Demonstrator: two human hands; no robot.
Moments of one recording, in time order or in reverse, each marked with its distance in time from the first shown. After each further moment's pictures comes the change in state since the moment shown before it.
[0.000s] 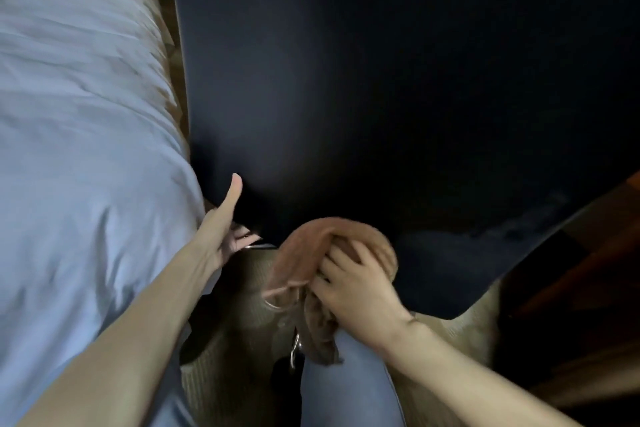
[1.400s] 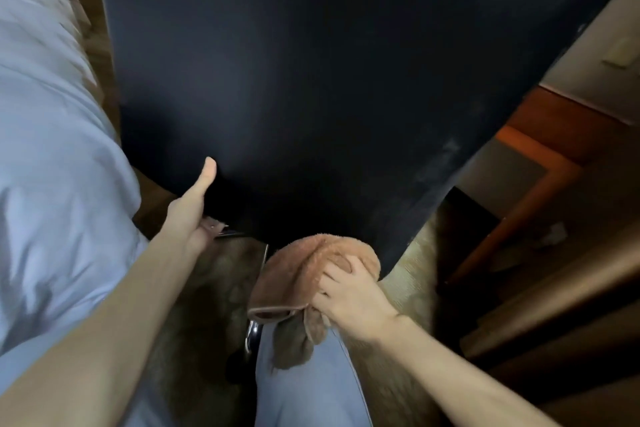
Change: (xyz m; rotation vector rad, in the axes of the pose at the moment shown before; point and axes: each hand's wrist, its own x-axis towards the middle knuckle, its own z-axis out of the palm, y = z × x) left_hand -0.010 -0.020 0.042 -0.303 -0.013 -0.010; right_hand -0.083 0.007 0.036 -0.078 0.055 -0.072
